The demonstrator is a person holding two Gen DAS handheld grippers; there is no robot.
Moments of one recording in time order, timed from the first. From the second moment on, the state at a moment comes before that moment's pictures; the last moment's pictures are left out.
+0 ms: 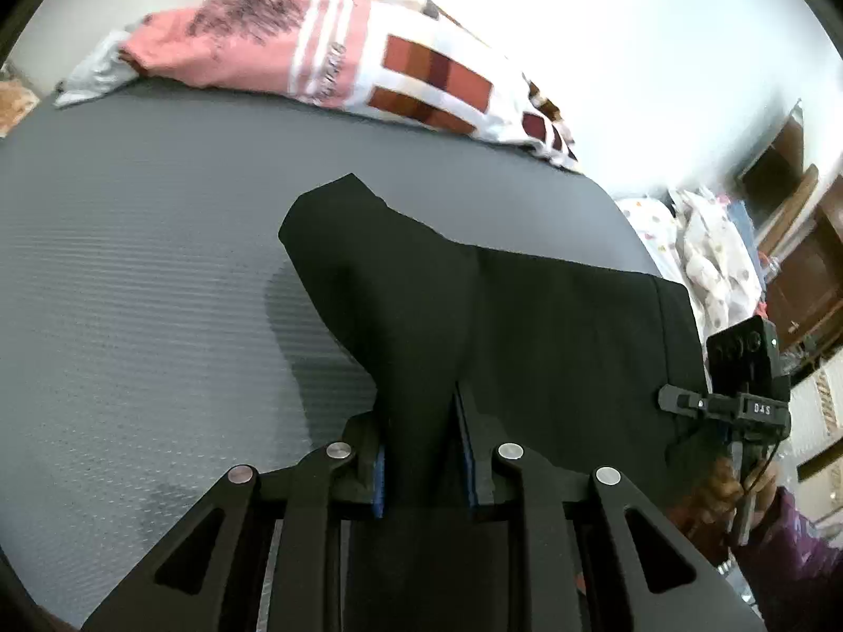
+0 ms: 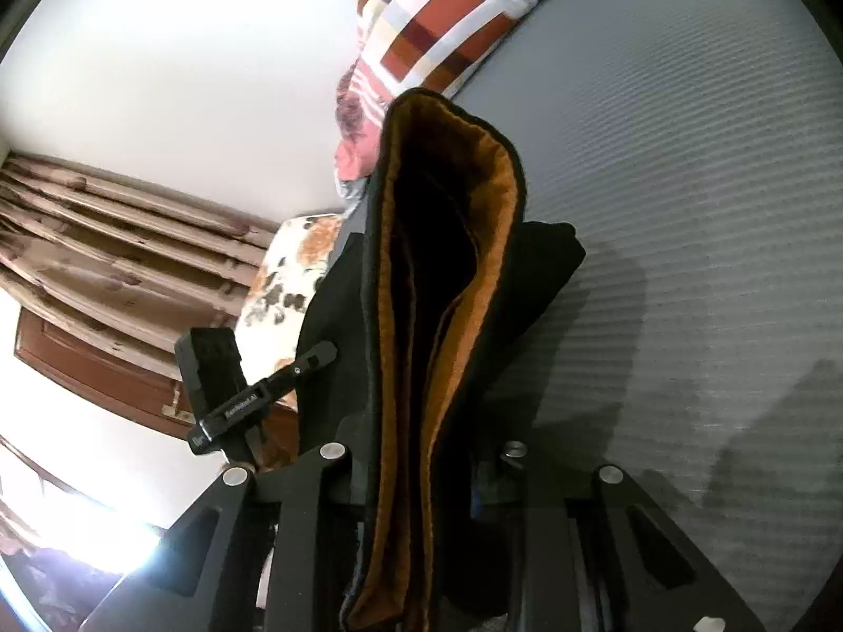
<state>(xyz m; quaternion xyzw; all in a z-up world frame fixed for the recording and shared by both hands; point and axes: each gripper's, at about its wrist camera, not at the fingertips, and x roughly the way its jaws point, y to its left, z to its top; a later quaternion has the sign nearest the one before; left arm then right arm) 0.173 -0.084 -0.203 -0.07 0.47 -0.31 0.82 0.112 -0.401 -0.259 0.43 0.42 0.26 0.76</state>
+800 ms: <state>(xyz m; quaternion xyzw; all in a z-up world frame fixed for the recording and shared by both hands) 0.218 0.005 -0.142 -0.03 0.40 -0.24 0.89 0.215 -0.298 -0.212 0.39 0.42 0.31 0.76</state>
